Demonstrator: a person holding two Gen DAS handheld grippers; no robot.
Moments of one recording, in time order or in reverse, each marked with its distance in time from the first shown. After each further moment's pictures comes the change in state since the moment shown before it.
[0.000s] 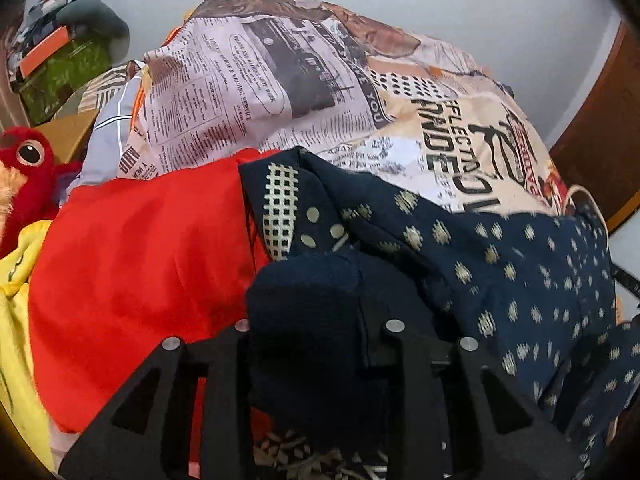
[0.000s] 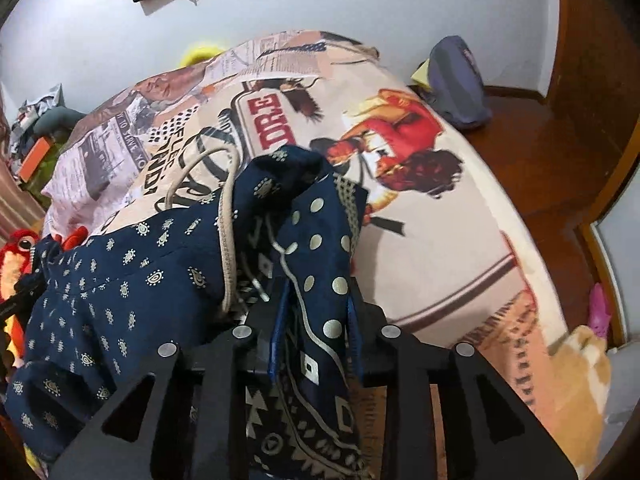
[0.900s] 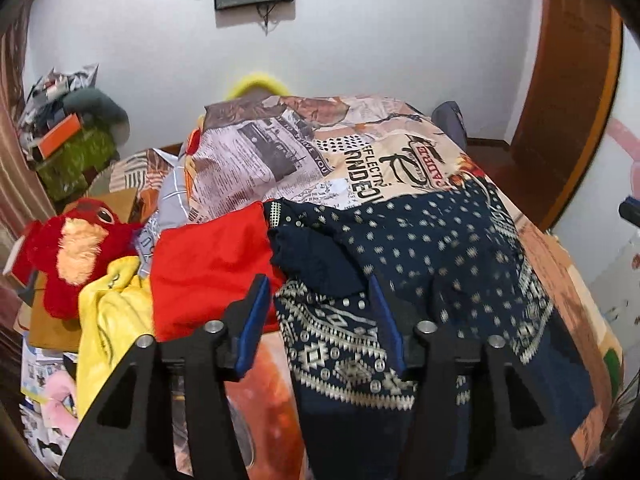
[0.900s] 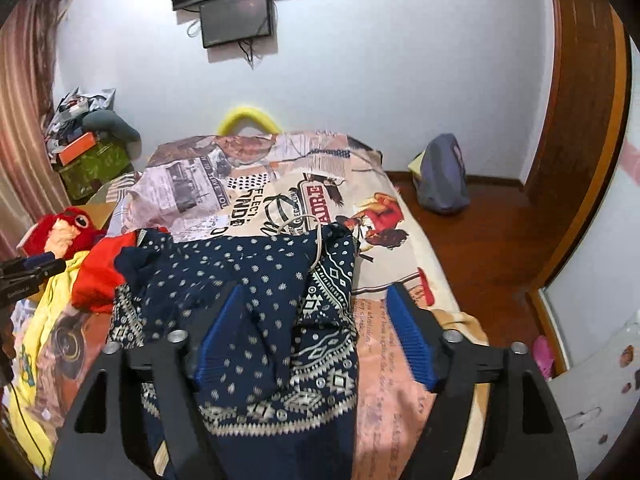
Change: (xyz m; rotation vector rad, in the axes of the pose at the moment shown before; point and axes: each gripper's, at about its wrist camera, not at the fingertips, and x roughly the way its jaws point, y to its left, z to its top) left arm -0.236 -0.036 -0.083 0.198 -0.205 0.001; right arm -0.242 0.058 -0.069 -0.182 -0.252 -0.032
